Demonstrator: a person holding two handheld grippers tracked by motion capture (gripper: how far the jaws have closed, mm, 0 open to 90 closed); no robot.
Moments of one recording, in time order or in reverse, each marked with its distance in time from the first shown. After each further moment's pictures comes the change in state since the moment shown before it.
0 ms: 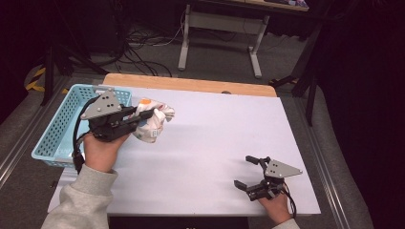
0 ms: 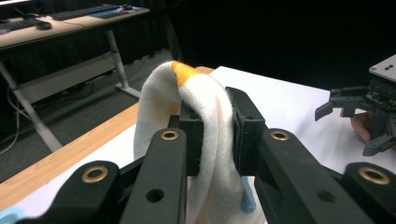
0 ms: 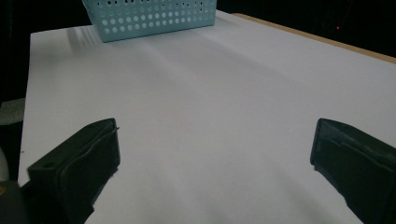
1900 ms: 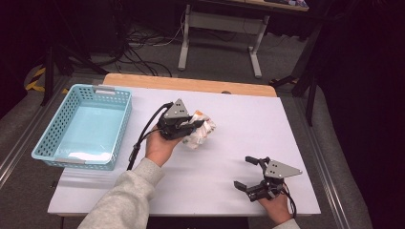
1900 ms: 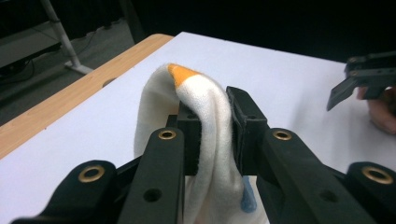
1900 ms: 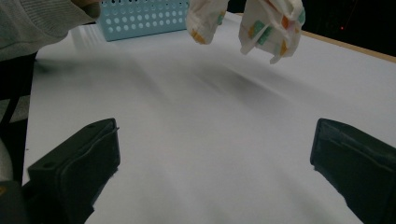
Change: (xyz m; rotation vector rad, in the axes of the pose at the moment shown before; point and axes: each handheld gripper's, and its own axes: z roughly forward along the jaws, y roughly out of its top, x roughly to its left) left arm -0.025 -0.030 0.151 0.128 -0.129 0.016; right arm 0.001 0.000 0.000 0.002 0.012 -0.006
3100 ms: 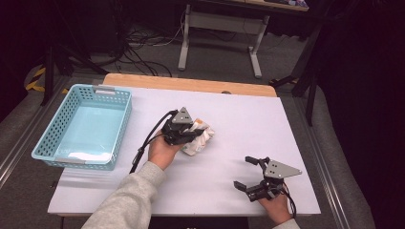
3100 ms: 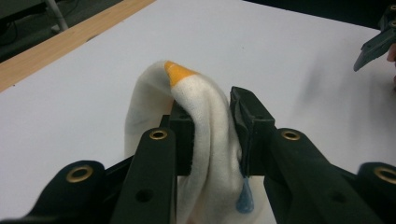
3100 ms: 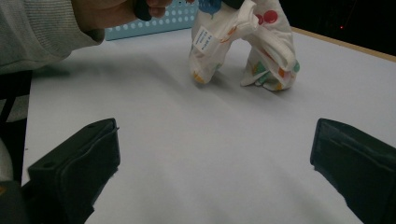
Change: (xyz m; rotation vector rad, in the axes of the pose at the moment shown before) left arm 0.002 -0.026 0.028 0.116 -0.024 -0.038; right arm 0.000 0.000 0.000 0.002 -0.003 0.000
